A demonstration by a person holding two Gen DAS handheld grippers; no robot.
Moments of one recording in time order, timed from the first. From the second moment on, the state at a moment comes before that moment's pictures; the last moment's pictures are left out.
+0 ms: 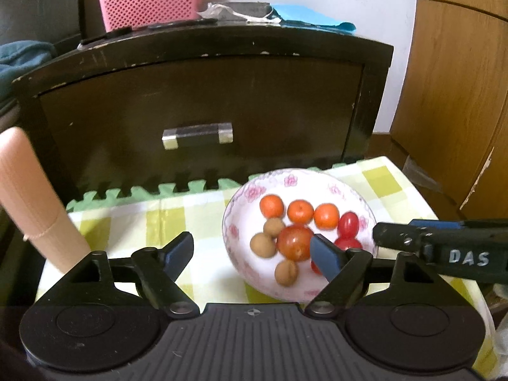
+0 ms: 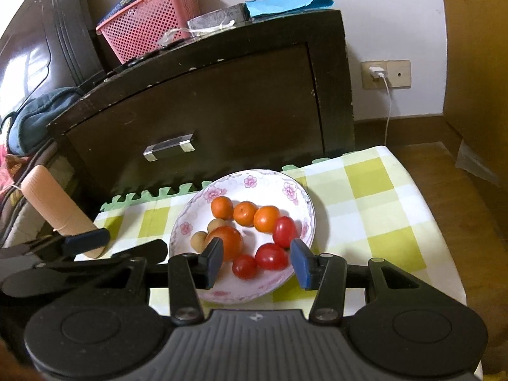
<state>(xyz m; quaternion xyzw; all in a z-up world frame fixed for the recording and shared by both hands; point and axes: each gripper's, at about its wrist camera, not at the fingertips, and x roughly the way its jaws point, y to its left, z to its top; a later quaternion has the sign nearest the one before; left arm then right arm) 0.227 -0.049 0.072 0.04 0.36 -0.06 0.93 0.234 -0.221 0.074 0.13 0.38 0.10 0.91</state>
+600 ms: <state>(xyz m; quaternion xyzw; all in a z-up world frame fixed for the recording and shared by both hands) 0.163 -0.039 0.067 0.03 0.36 -0.03 0.93 0.157 -0.223 0.074 0.14 0.39 0.08 0.90</state>
